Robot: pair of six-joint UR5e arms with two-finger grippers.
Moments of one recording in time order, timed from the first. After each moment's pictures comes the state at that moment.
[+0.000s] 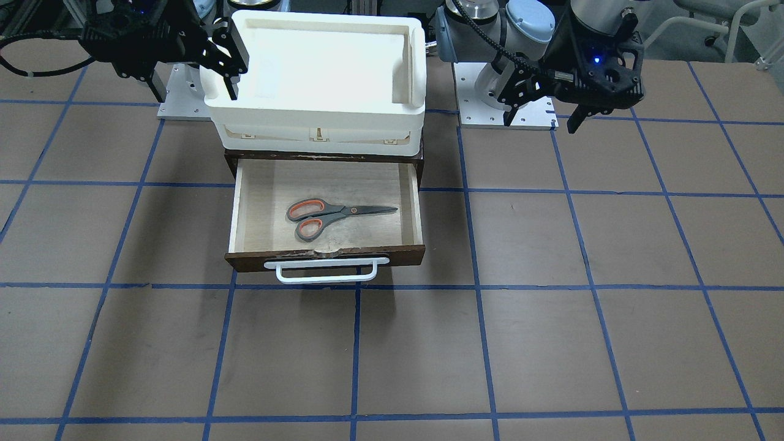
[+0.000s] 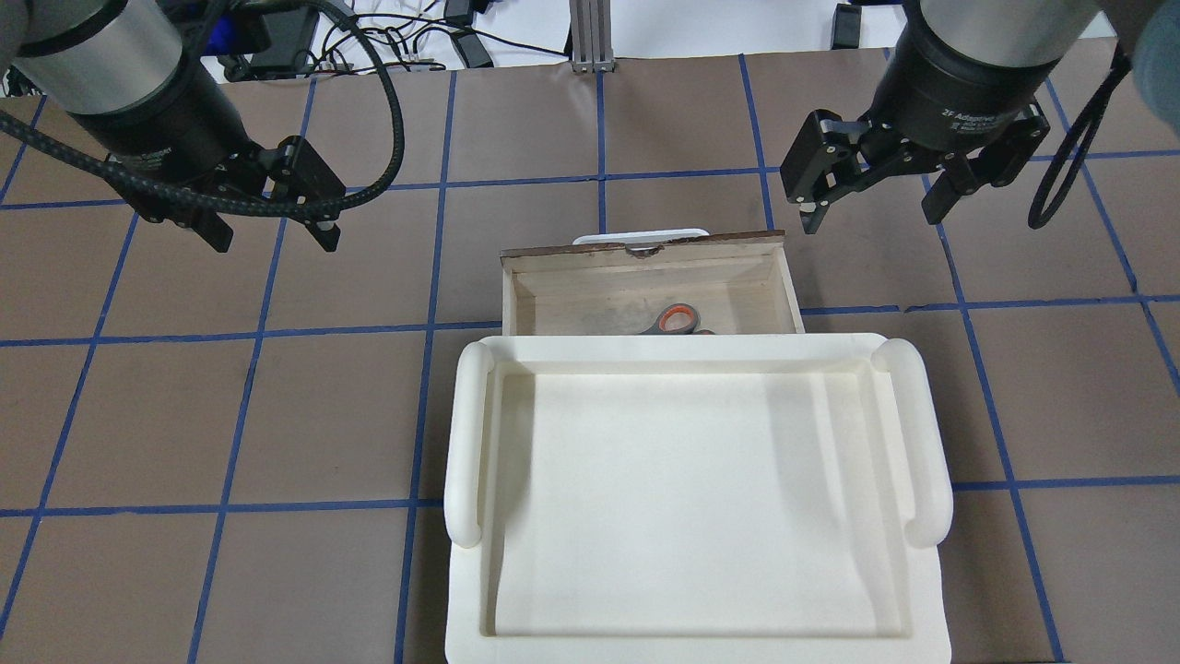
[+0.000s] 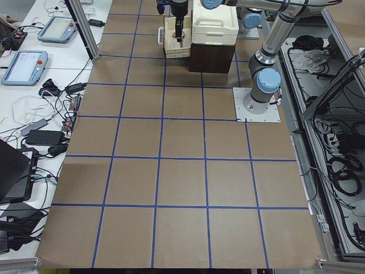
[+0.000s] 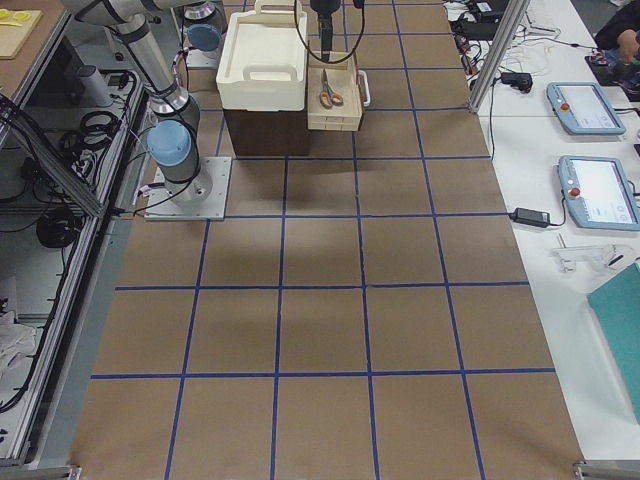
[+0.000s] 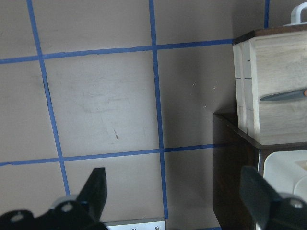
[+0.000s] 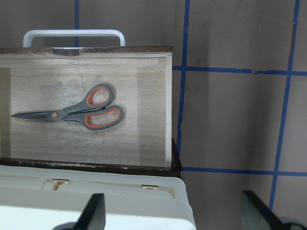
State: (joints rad) left arm -1.53 -1.49 -1.55 -1.70 1.53 0.08; right arm 1.63 -1.67 1.51 -1.42 -1.54 0.00
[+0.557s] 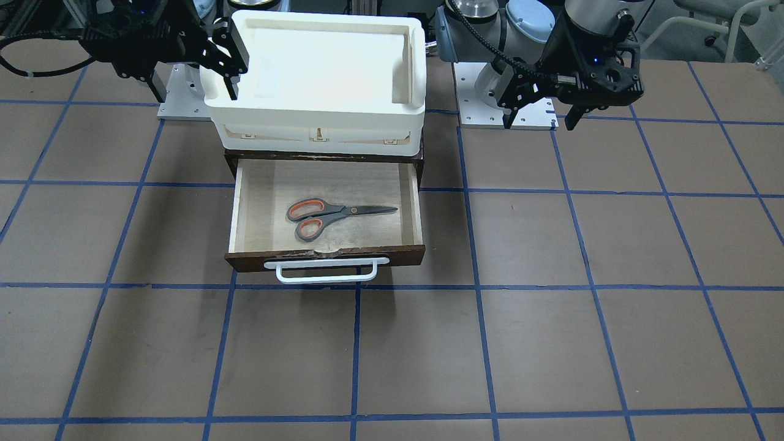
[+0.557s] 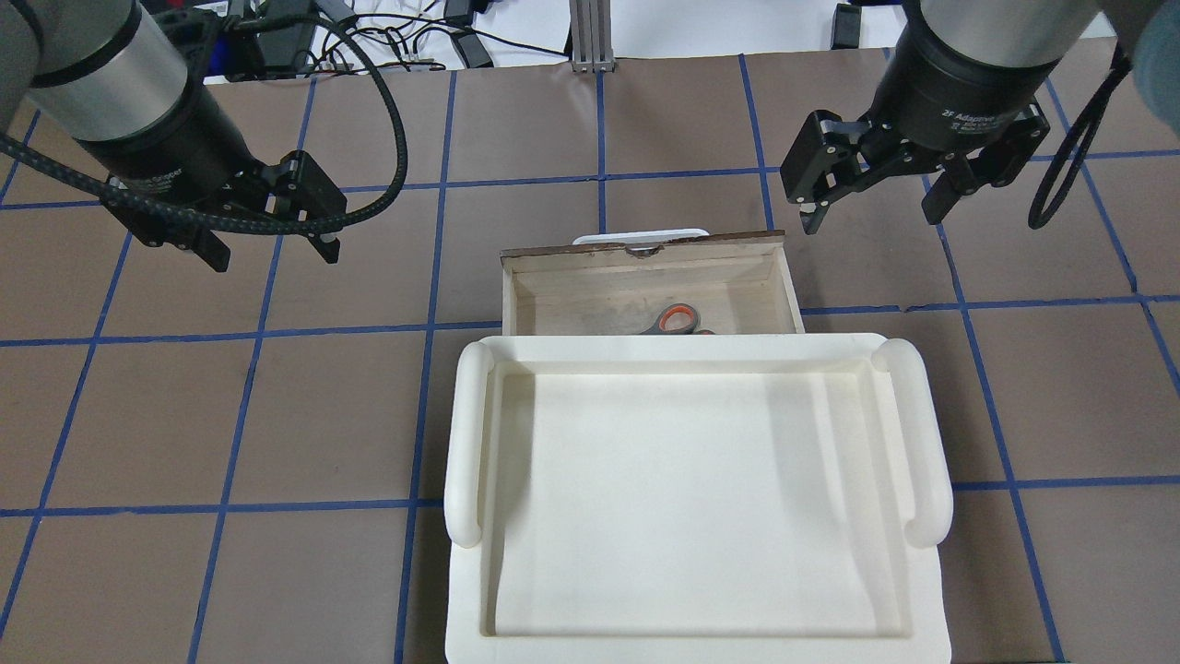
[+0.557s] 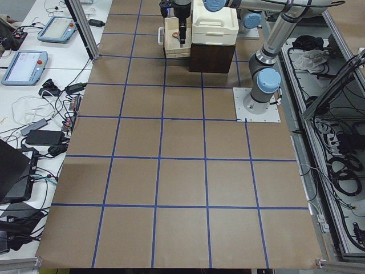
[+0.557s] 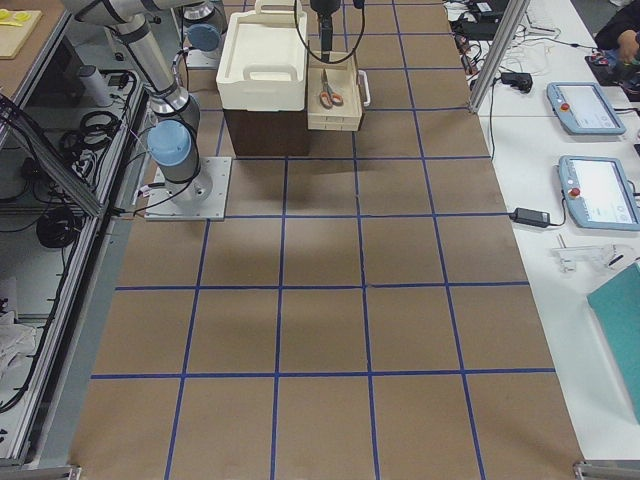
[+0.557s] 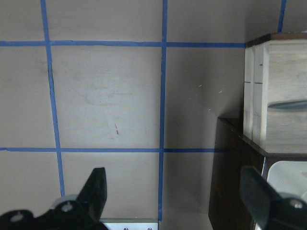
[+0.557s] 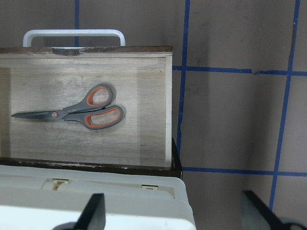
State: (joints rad) left arm -1.54 -1.47 -1.60 -1.66 1.56 0.01; right arm 1.63 -1.67 1.51 -1.42 -1.54 0.00
